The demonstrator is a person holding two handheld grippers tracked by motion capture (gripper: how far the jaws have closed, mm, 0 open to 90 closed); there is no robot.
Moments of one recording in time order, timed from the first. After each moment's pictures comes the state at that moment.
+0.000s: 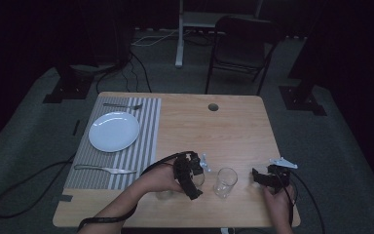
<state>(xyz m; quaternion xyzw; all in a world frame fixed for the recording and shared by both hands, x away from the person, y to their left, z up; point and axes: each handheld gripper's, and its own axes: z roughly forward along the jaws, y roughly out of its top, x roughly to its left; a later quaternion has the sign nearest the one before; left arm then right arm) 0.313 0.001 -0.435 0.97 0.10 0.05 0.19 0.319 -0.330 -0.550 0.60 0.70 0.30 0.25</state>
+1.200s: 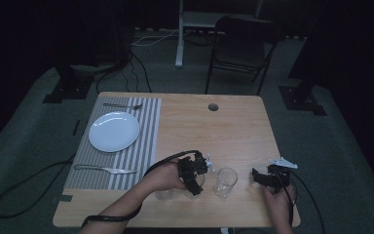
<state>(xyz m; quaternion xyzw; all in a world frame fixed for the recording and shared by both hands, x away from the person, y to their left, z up) 0.317 -0.012 -0.433 0.98 0.11 0.04 0.15 0.319 -0.330 -0.550 0.60 0.70 0.30 0.25</state>
